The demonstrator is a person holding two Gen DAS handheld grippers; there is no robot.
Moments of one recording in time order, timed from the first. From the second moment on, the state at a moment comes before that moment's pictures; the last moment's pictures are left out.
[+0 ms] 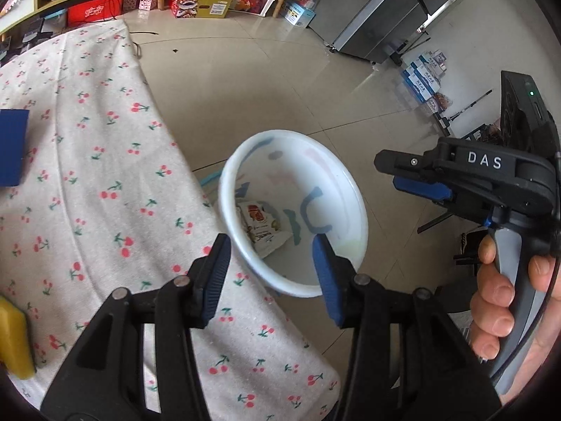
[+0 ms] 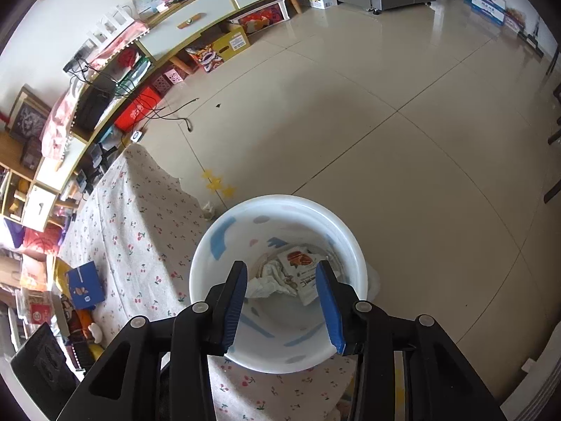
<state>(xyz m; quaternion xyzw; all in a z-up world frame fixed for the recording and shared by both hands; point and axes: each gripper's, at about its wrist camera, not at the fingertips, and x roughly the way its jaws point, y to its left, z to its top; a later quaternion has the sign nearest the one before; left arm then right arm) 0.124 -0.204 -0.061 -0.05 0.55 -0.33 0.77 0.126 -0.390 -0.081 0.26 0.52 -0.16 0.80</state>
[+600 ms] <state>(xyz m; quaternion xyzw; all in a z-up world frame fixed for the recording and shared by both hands) 0.134 -0.010 -0.032 -0.04 0.52 -0.12 0.85 0.165 -0.229 -0.084 0.15 0.55 0.05 0.82</state>
